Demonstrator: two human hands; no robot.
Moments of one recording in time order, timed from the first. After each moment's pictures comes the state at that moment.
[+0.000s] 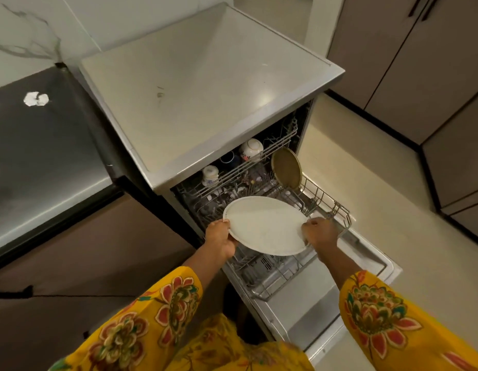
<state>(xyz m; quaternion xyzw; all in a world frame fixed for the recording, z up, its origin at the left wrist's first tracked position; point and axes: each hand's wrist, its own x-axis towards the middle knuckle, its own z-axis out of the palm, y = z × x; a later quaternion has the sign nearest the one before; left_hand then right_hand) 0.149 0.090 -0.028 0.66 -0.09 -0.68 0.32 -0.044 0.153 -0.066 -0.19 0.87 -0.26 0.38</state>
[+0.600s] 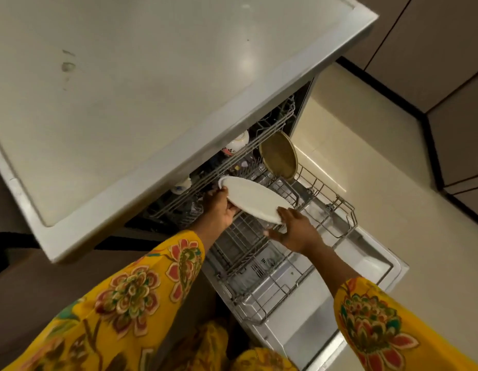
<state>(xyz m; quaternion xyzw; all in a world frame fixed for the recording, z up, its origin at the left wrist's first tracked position) 0.065 -0.065 -0.139 0.63 -0.10 -0.71 0.30 -0.077 0.057 -0.165 -0.53 0.77 0.00 0.37</state>
